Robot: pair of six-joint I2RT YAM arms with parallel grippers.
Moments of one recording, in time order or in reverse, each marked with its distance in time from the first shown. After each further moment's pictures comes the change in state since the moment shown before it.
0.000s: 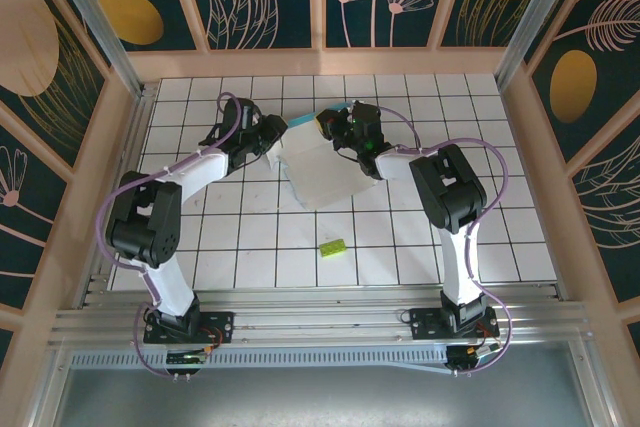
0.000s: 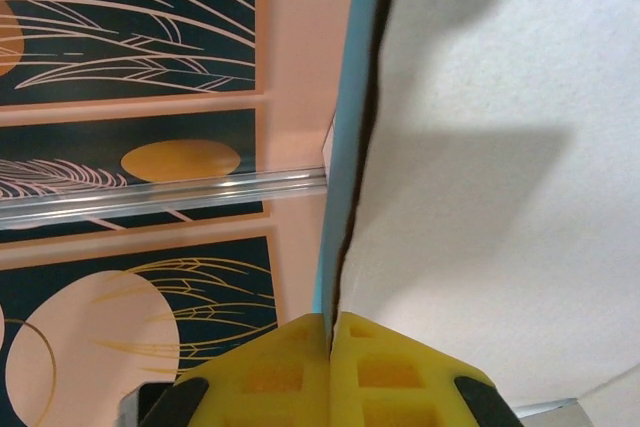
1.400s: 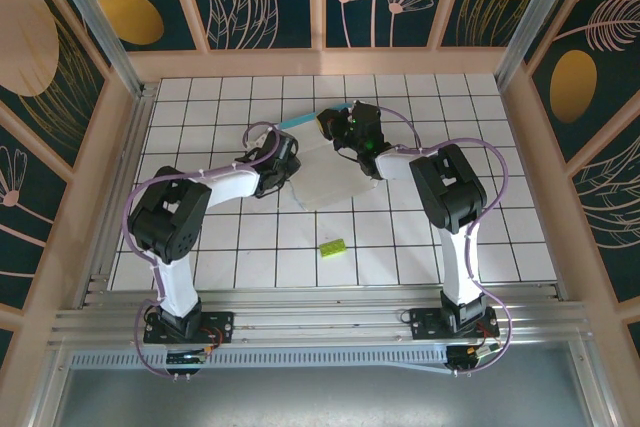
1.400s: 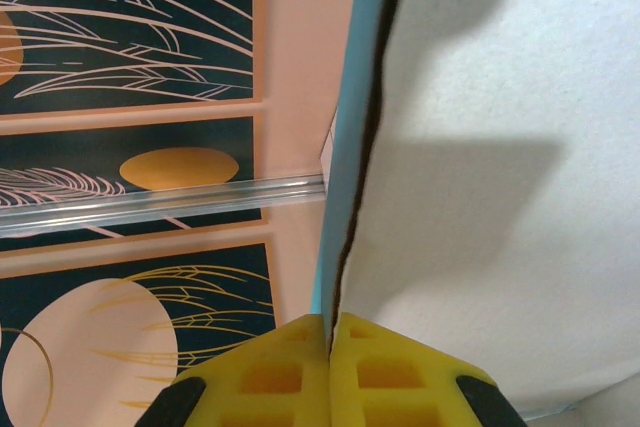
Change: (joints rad) left arm -0.205 0.084 -0.061 -0.126 -0.449 -0.089; right arm -0.003 0.000 0.000 -0.006 0.017 0.000
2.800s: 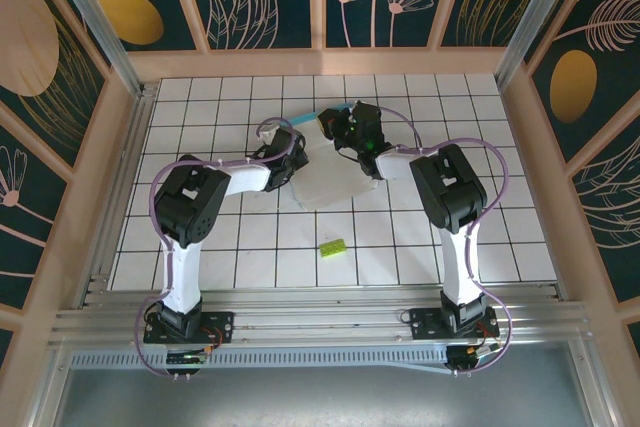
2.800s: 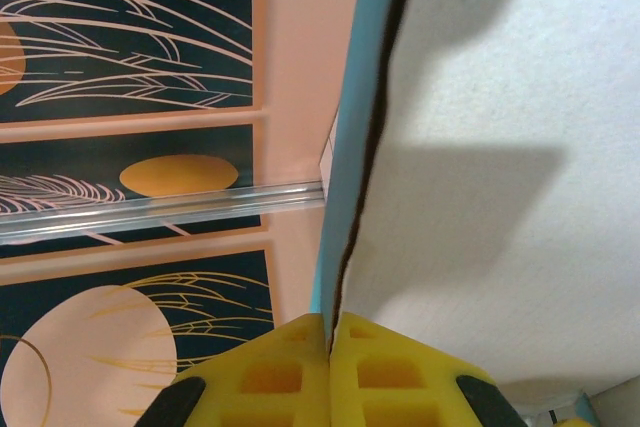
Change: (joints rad) left arm 0.000 0.151 0.083 0.166 0.000 0.195; right arm 0.000 -0.002 -0.002 -0.001 0.012 0.000
